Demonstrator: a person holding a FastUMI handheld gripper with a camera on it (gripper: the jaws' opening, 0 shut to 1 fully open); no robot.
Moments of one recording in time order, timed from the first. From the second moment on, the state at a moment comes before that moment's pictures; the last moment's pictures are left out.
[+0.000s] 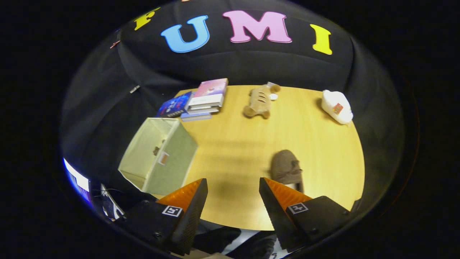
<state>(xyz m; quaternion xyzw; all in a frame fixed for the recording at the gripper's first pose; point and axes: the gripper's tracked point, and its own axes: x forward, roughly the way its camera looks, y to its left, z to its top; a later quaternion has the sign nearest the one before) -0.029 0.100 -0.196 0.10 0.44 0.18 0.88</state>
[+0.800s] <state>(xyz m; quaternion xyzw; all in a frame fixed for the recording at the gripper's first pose) 0.021 0.013 -0.376 0.05 0.49 0.13 0.86</state>
